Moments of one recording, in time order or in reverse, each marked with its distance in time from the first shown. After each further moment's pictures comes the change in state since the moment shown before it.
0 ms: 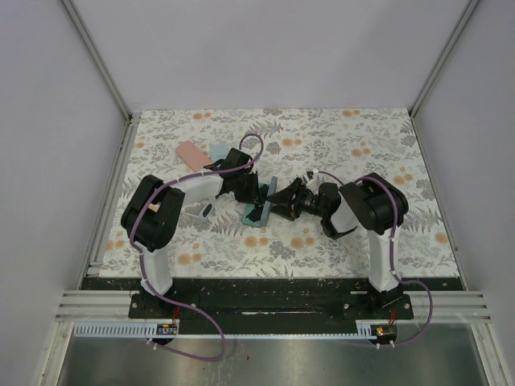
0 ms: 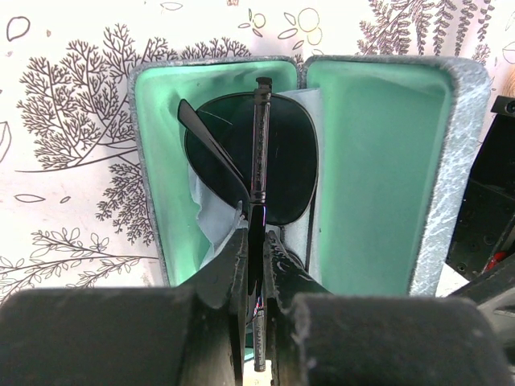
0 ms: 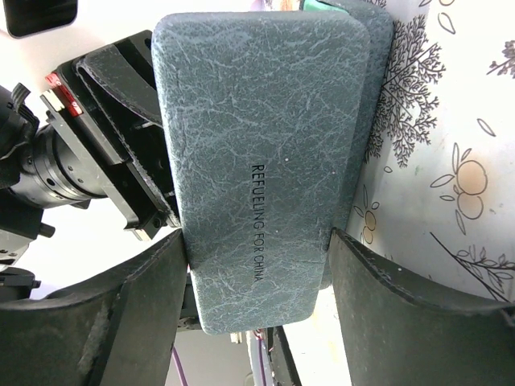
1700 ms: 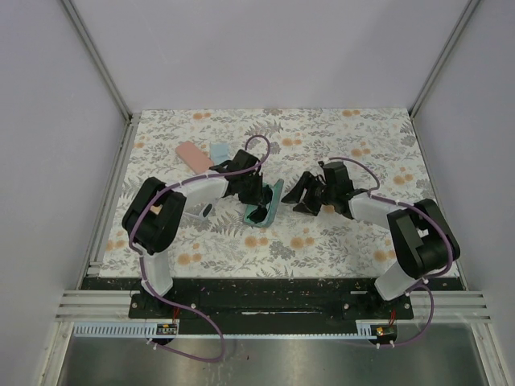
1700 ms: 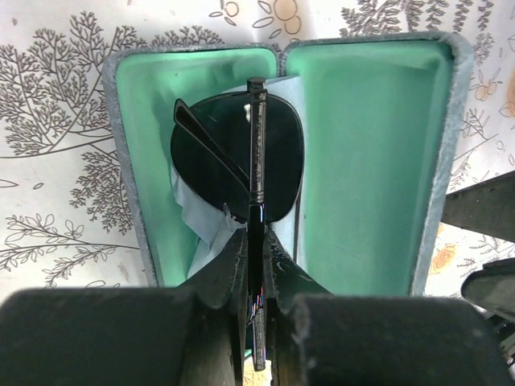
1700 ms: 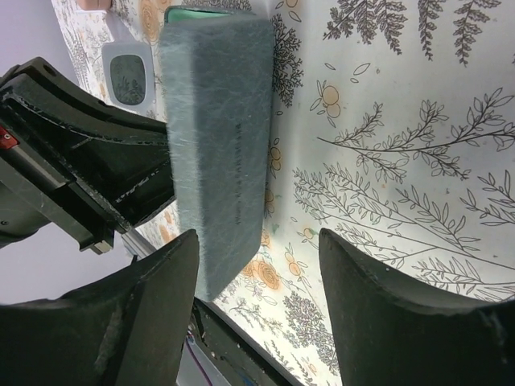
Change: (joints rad) left arm -0.063 -0.021 0.026 -0.049 -0.090 -0.008; right arm -0.052 -0.511 0.146 -1.200 0.207 -0.470
